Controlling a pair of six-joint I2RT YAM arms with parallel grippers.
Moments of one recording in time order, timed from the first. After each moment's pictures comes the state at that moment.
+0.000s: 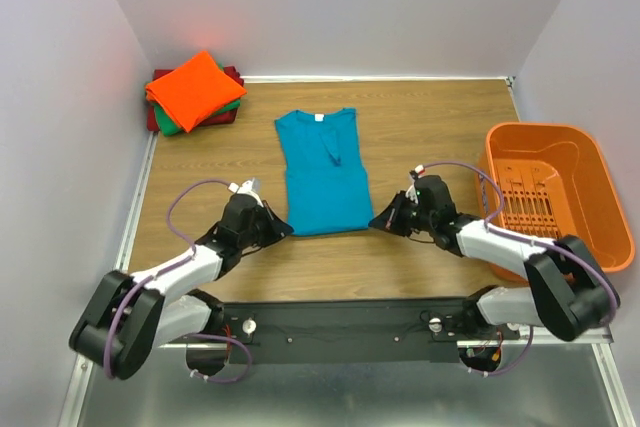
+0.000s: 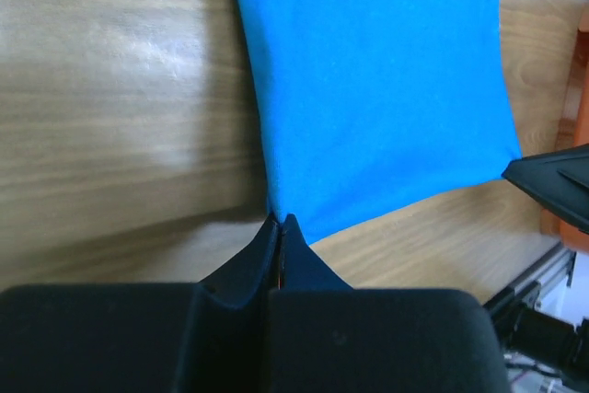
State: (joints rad) left arm -0.47 1.14 0.28 0.22 0.17 -0.85; right arm 0.48 1.33 0.45 0.18 -0.31 0.88
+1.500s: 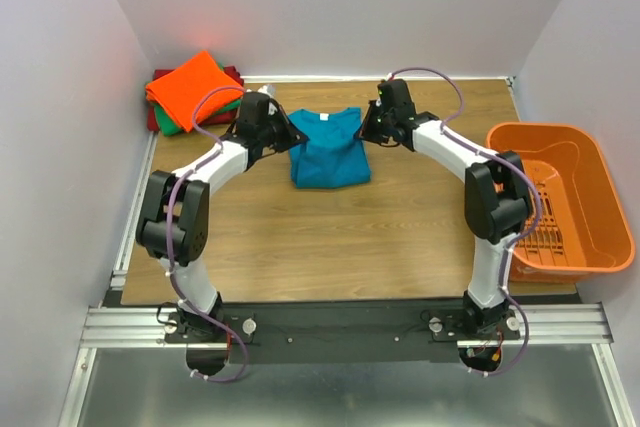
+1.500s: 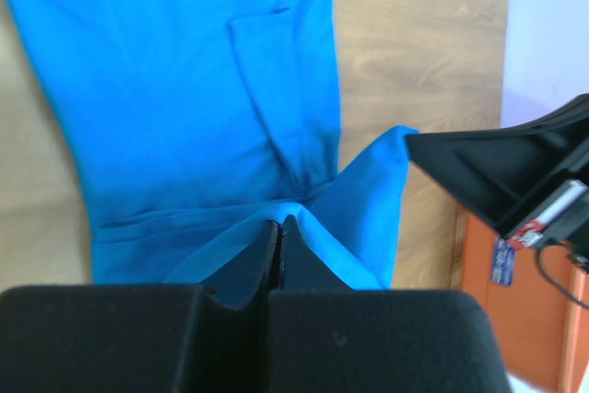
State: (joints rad) left arm -0.29 1.74 1.15 0.02 0.32 -0.78; right arm 0.43 1.95 1.49 -0.25 -0.10 0.62
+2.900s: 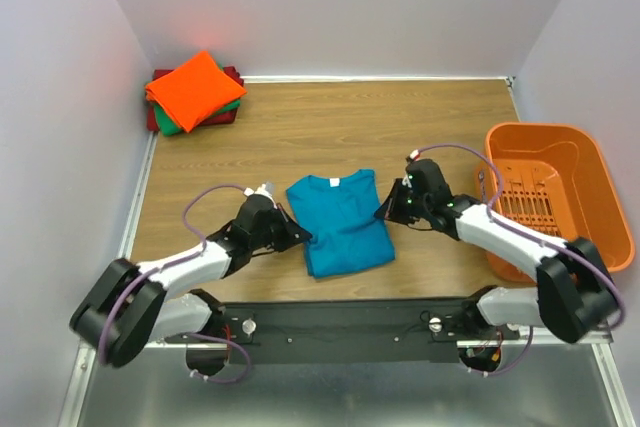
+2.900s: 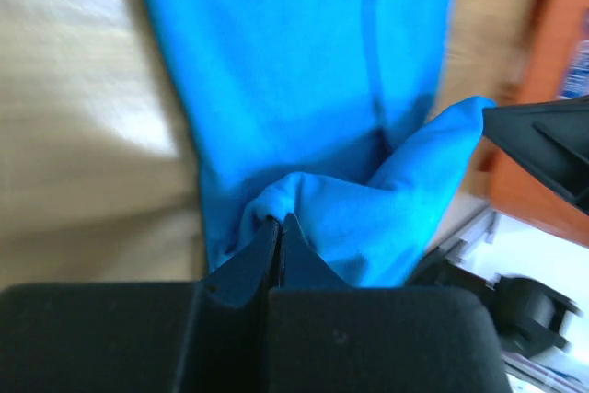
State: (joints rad) left arm -0.59 1.23 0.34 0.23 0.20 -1.08; right arm 0.53 1.36 0.67 -0.16 -0.15 0.74
